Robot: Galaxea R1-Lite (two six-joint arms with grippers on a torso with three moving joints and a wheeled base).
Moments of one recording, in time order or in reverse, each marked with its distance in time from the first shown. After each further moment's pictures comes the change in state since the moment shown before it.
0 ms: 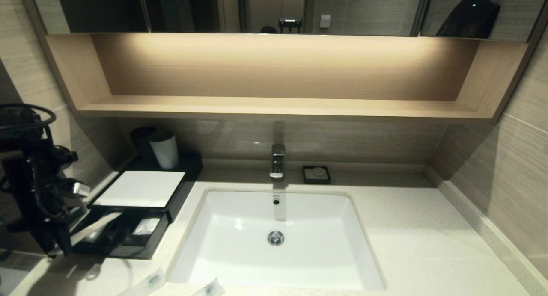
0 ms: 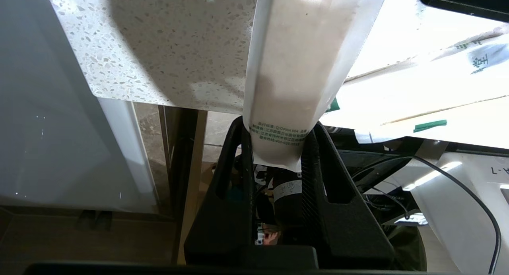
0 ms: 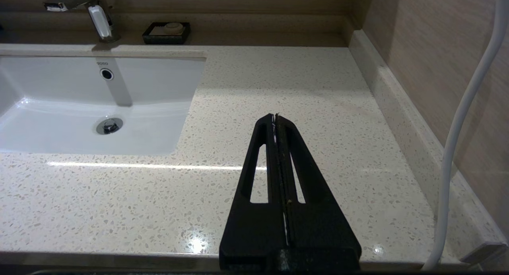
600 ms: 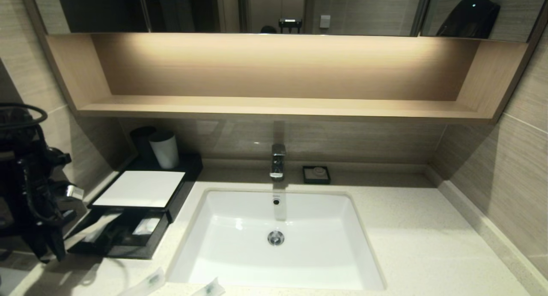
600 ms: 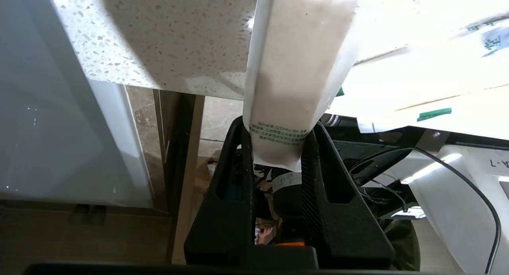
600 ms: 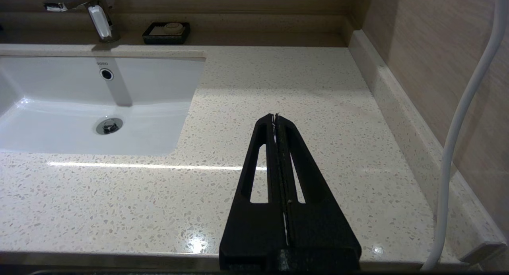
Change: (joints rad) left arm 0.019 -0.033 0.050 0.000 0.000 0.000; right arm 0.000 0.000 0.000 0.000 0.000 0.000
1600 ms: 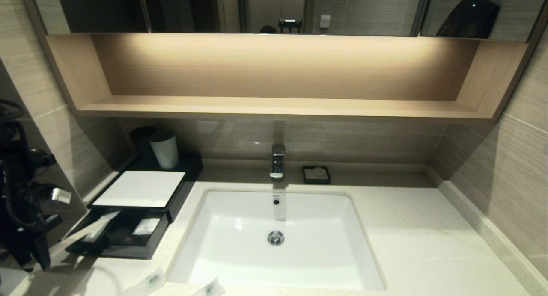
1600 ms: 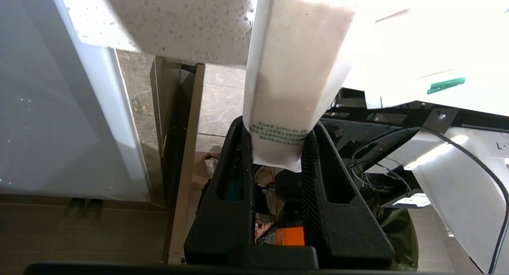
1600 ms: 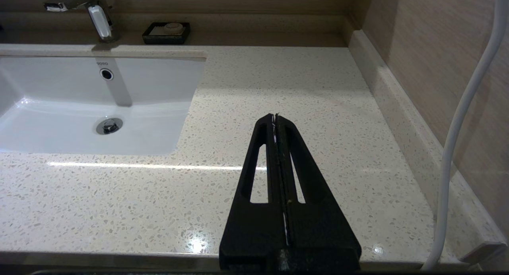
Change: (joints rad) left arm 0.034 -0.086 0.091 0.005 0.007 0.024; right arm 0.000 0.000 0.000 0.000 0.000 0.000
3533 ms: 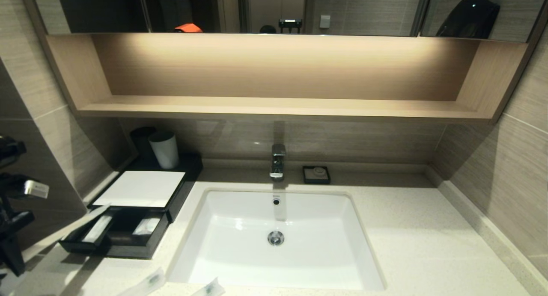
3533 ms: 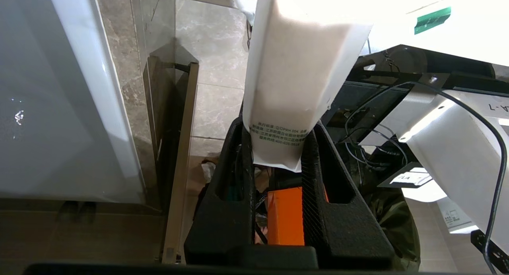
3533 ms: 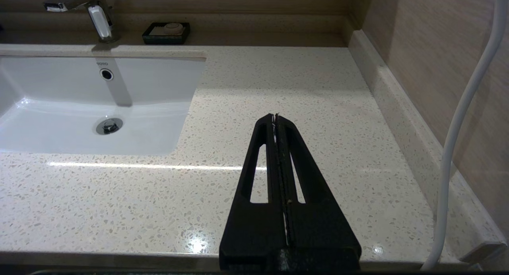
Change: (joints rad) left arm 0.023 -0.188 0.046 0.109 -0.028 0.034; right arm 0.000 0.000 0.000 0.000 0.000 0.000
